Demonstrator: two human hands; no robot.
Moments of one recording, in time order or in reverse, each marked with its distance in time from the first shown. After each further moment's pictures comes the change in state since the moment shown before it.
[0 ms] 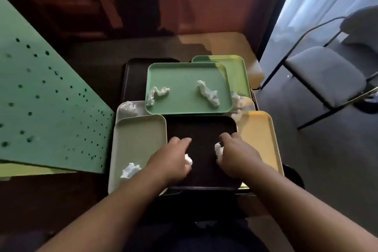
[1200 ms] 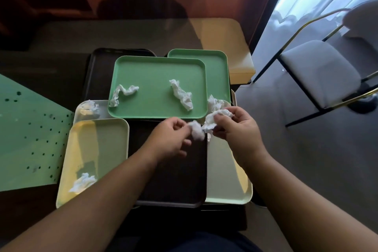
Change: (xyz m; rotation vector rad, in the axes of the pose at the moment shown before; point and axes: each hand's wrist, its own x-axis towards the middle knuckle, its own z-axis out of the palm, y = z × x) left_hand 0.085 0.102 -0.022 -1.046 0.020 -0.306; right_hand 0.051 0.063 -0.078 1.435 0.162 0.095
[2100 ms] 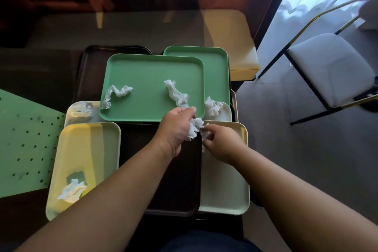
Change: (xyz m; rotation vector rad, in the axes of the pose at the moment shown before) left_hand 0.051 0.022 0.040 -0.300 0.190 -0.029; right_hand 0.066 0.054 -0.015 -1.188 -0.338 -0.077
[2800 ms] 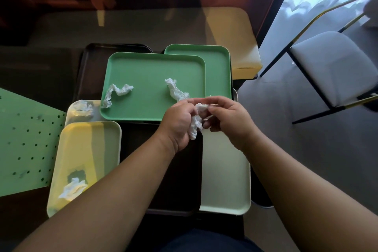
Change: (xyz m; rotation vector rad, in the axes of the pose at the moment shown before) left_hand 0.002 0.014 0.006 -0.330 -0.170 -0.068; right_hand -0.005 -0.040 -0.054 1.067 0.020 0.000
